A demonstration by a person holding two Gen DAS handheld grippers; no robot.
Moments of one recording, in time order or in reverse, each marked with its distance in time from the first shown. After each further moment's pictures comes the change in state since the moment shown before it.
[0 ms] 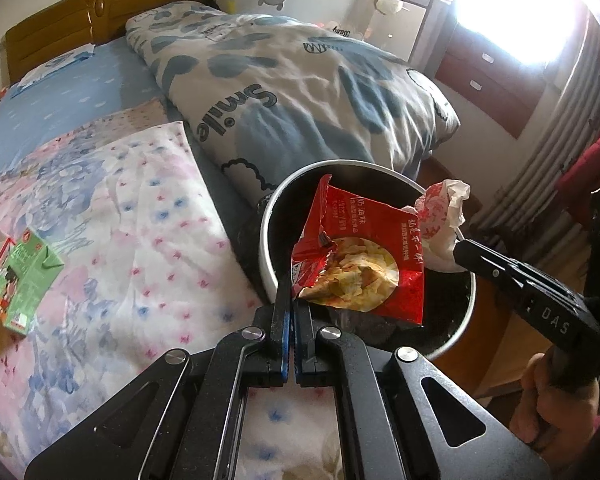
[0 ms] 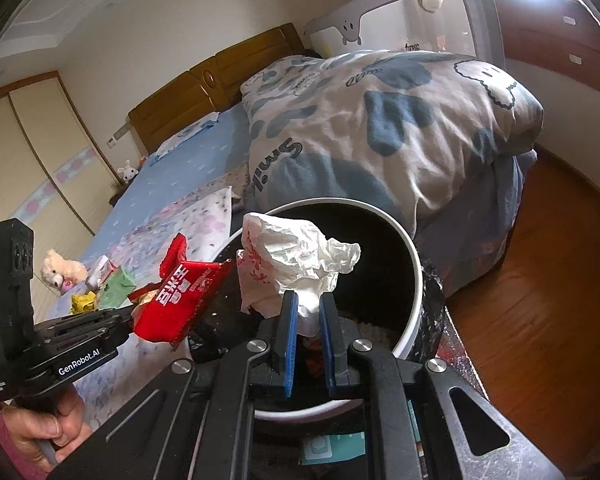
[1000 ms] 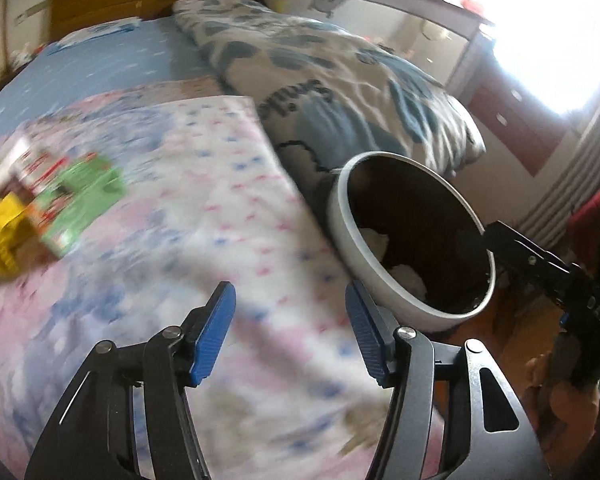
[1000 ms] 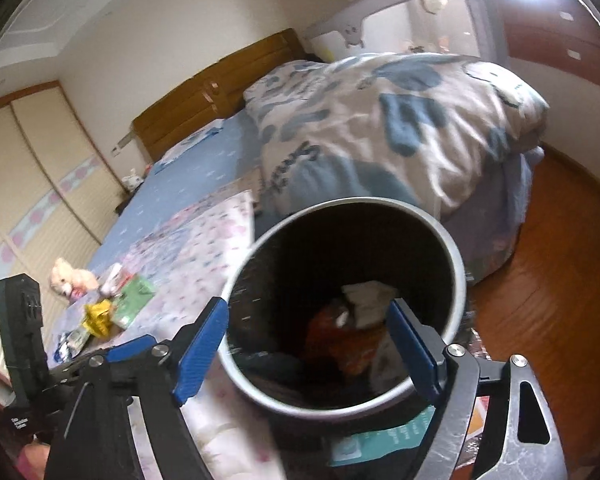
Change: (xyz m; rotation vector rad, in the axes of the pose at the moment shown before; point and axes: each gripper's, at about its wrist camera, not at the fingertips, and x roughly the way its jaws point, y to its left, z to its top) left arm -0.036 0.059 -0.052 -0.184 -0.035 0.042; right arm -0.004 0.035 -0.007 0.019 -0.022 0.038
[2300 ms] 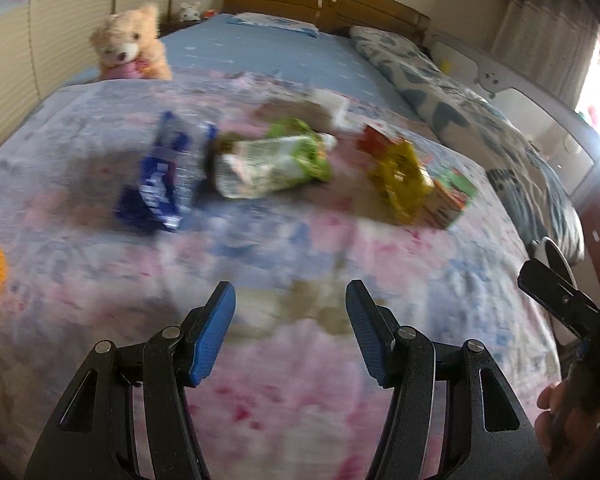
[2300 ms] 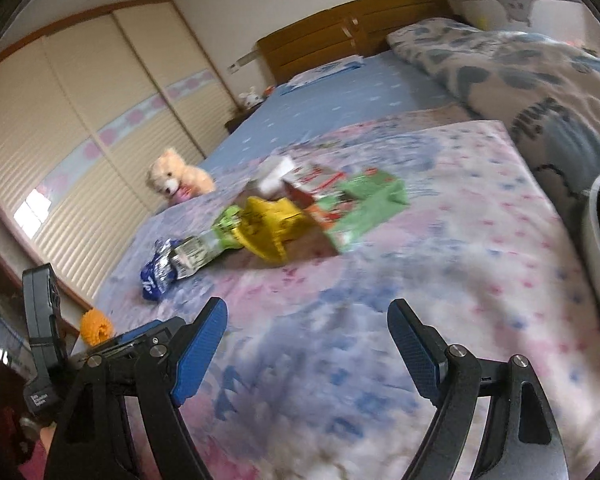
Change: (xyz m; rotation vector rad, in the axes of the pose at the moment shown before) left arm -0.120 0.243 -0.089 -0.375 -0.123 0.330; right arm 0.081 0.236 -0.083 -0.264 0.199 0.331
